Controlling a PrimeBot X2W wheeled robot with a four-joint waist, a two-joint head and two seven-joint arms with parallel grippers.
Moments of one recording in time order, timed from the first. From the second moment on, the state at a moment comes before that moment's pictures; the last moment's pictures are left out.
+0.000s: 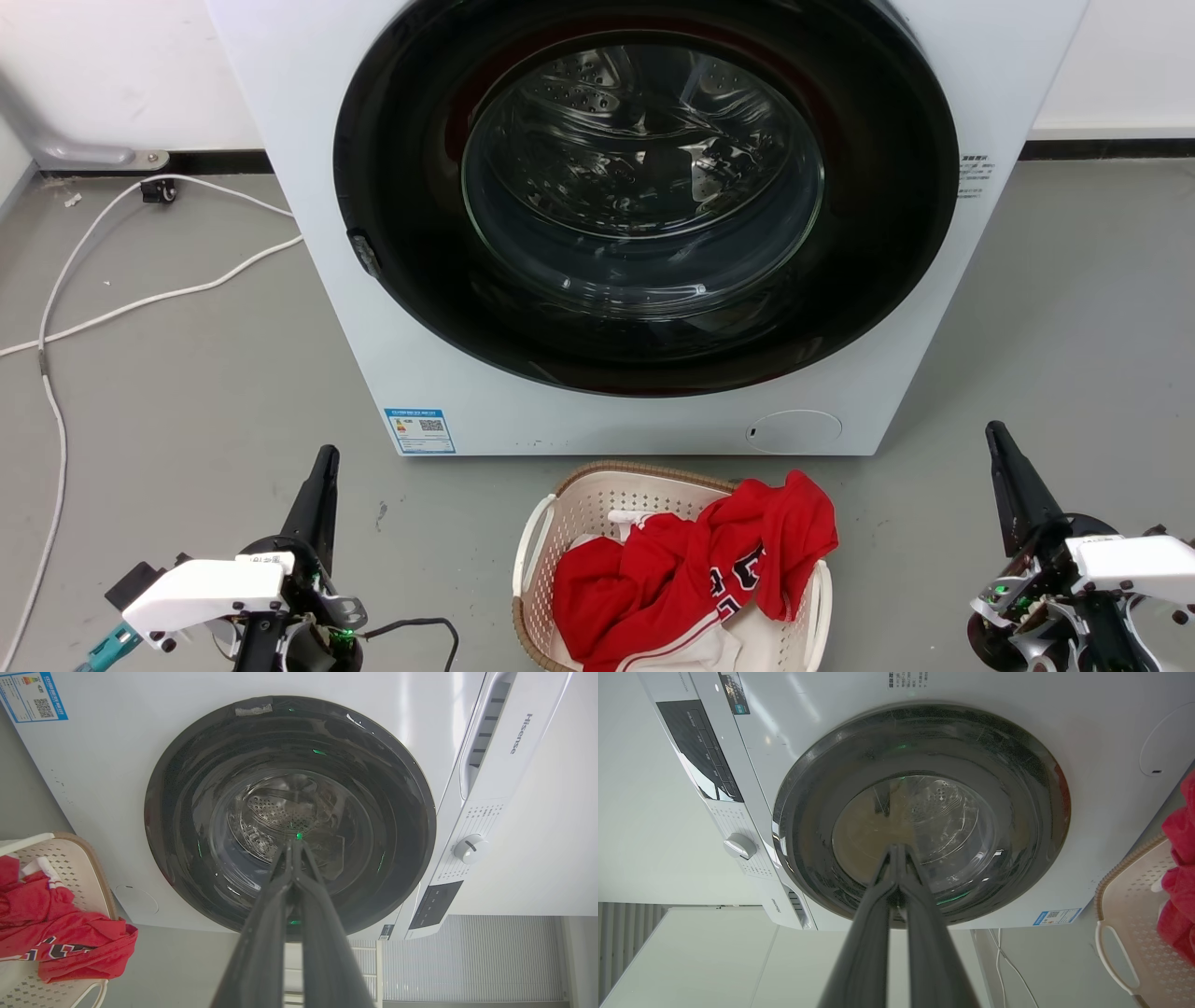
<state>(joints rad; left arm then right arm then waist) -0.10 0.05 0.11 0.25 -1.61 -0.13 0.11 -0.10 -0.05 -0.11 0.25 1.61 0.13 0.11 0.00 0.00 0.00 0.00</state>
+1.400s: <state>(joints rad) -0.05 0.05 0.16 0.30 -1.50 -0.13 0.01 -0.04 -0.05 -0.14 0.29 1.38 0.13 0.01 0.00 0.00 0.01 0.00</state>
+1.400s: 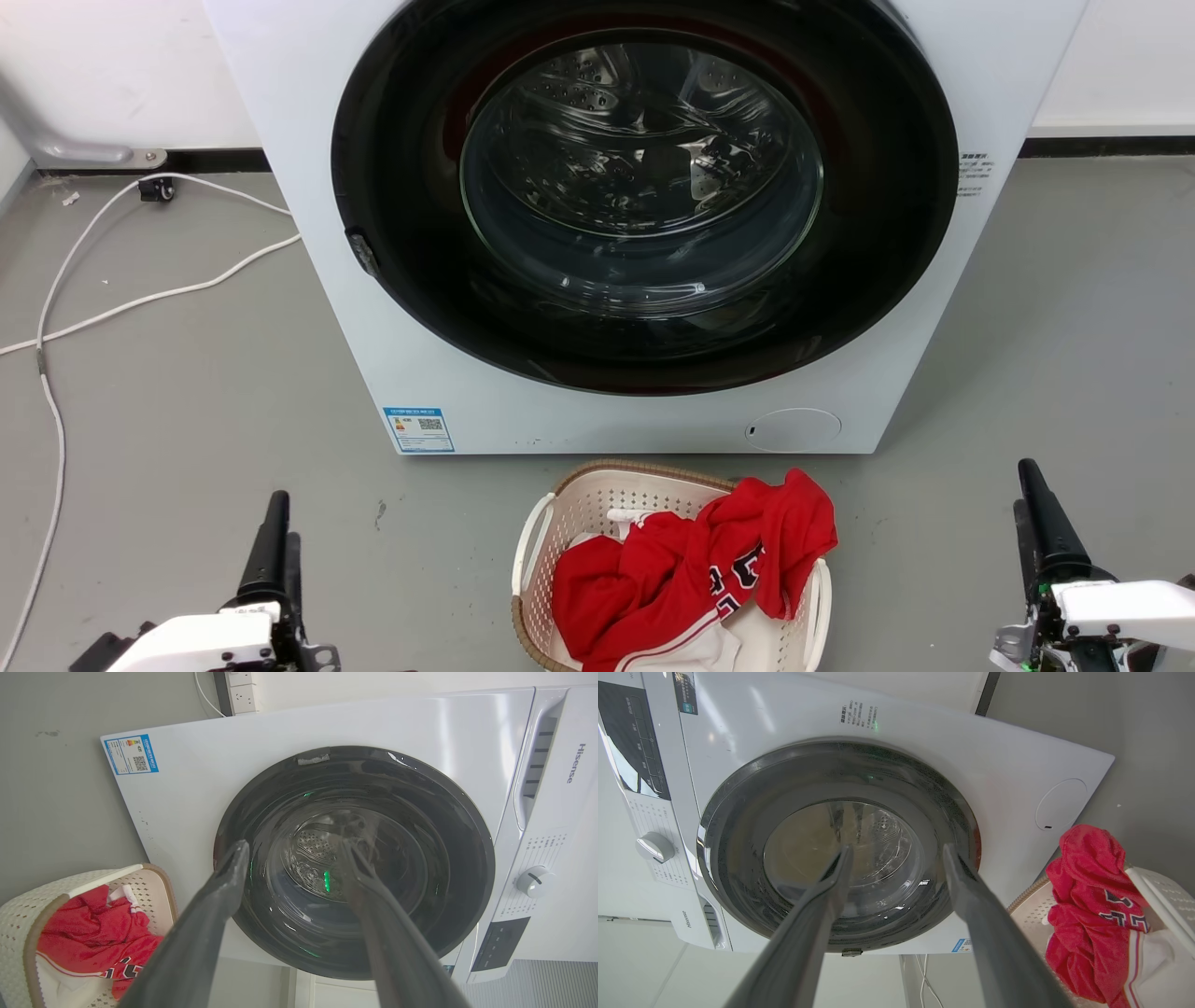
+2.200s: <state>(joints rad) 0.00 0.05 0.19 0.12 -1.04 -0.13 -0.08 -0.03 -0.05 -0.10 0.09 0.70 0.13 -0.08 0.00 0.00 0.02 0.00</state>
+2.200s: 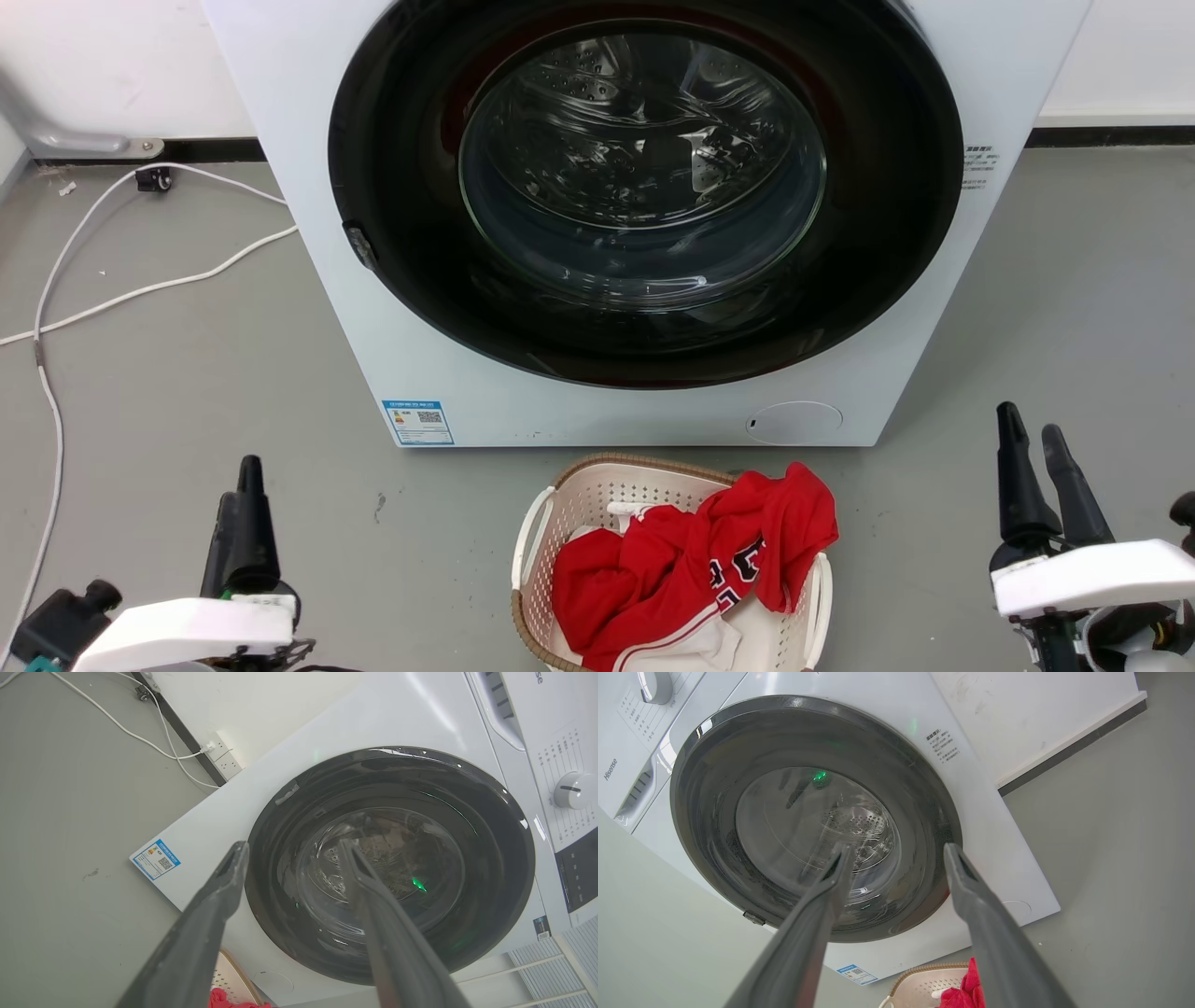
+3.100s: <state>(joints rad) 0.04 0.05 -0.06 -0.01 -0.44 -0.07 -0.15 0.01 -0.05 -0.08 0.12 0.29 0.13 -0.15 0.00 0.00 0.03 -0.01</state>
